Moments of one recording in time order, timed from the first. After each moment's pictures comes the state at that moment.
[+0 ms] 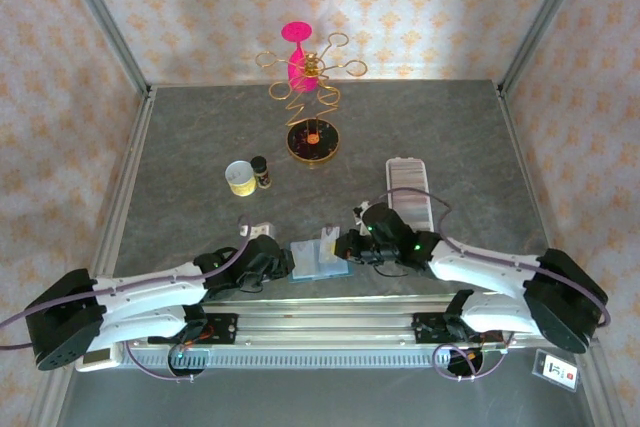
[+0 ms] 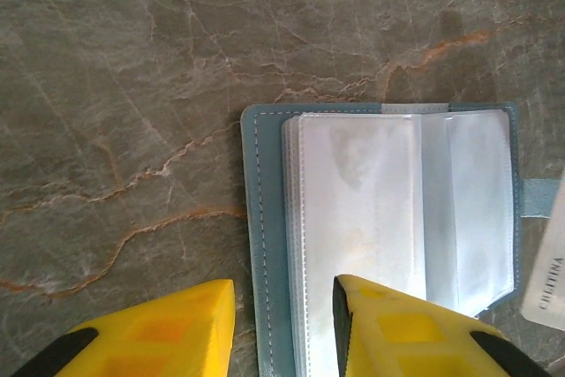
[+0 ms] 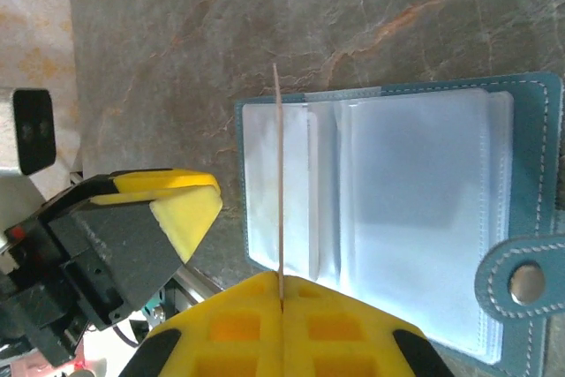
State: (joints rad) left arm -0.94 1.02 0.30 -0.17 -0.15 -1.12; right arm 0.88 1.20 0.49 -0.01 -0.30 1.05
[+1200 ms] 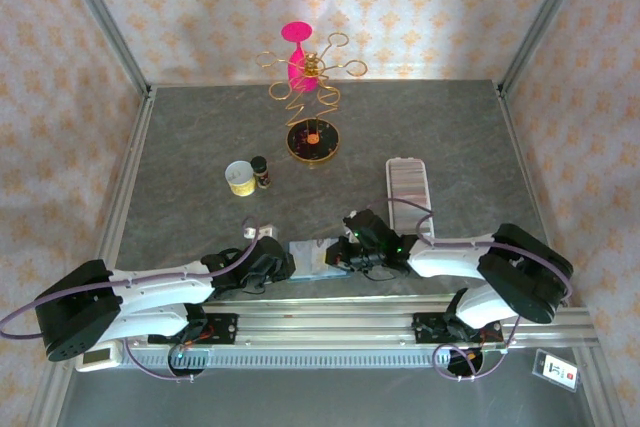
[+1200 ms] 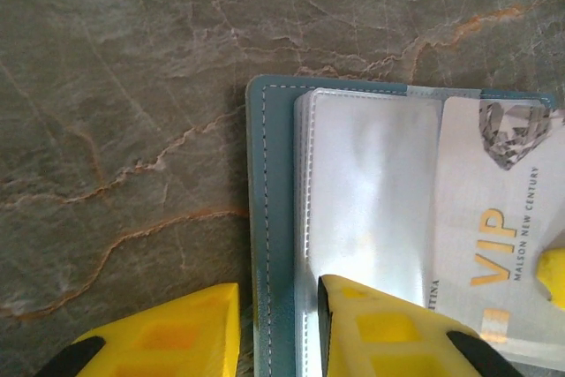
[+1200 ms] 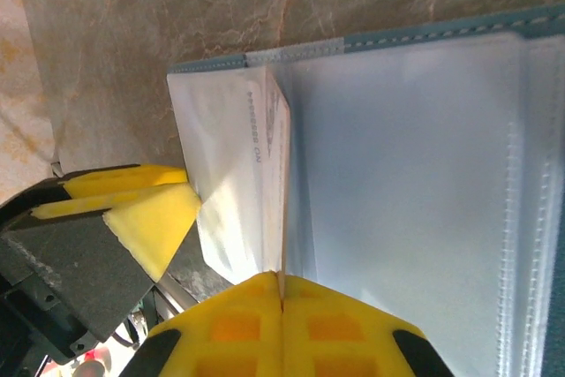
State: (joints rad) left arm -0.94 1.10 0.28 -0.08 -0.12 -1.12; right arm 0.92 1.42 0.46 0.18 -0.36 1.12
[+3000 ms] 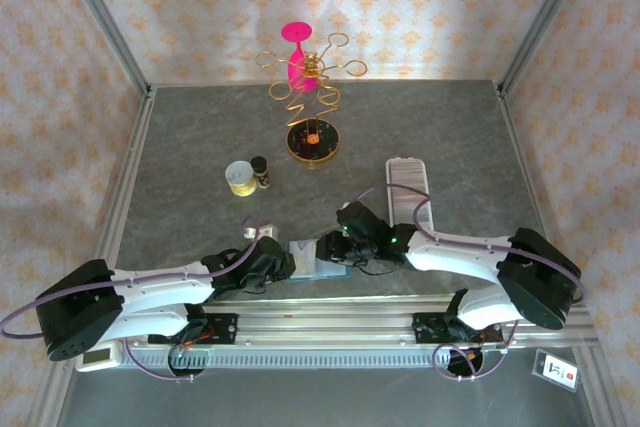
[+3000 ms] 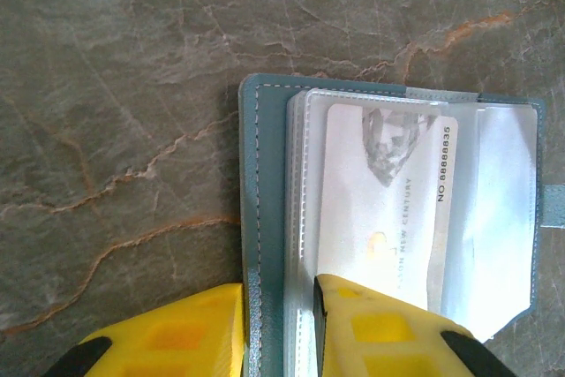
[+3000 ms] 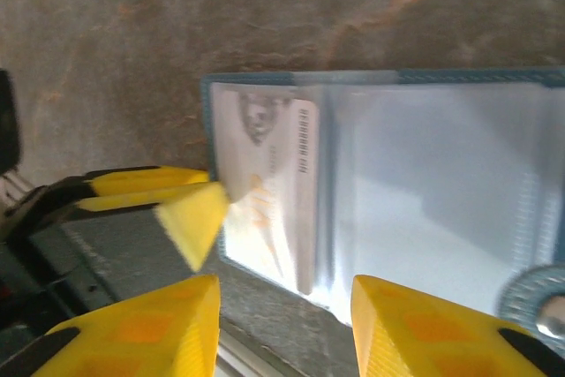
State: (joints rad) left arm -0.94 1.11 0.27 -0.04 -0.12 -1.12; right arm 0.97 1.36 0.63 -0.15 -0.22 1.04
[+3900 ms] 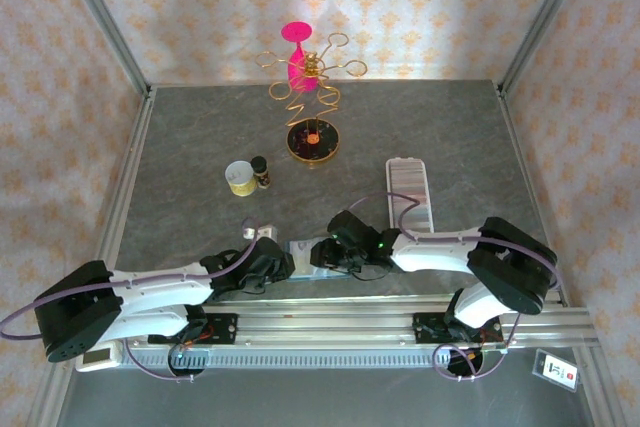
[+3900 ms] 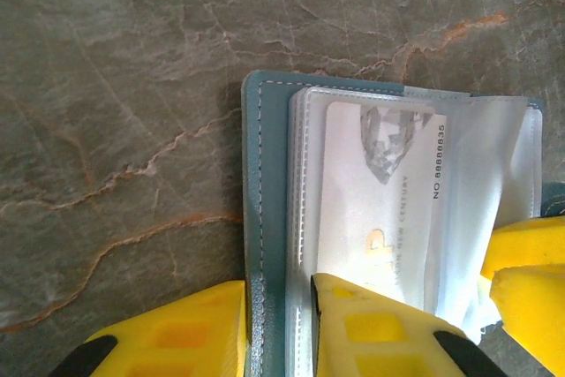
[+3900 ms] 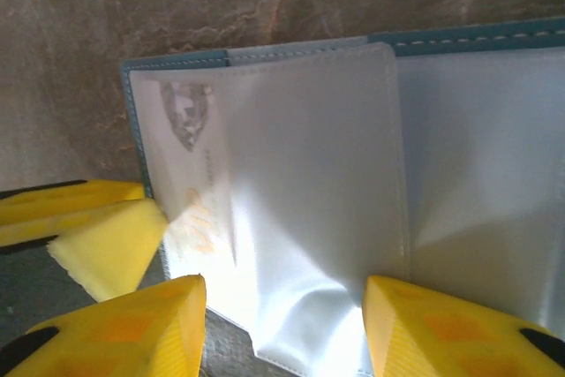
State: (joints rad) left arm -0.94 1.09 0.25 -0.02 -0.11 -1.12; right arm 1.01 1.50 0.63 -0.03 -0.20 1.10
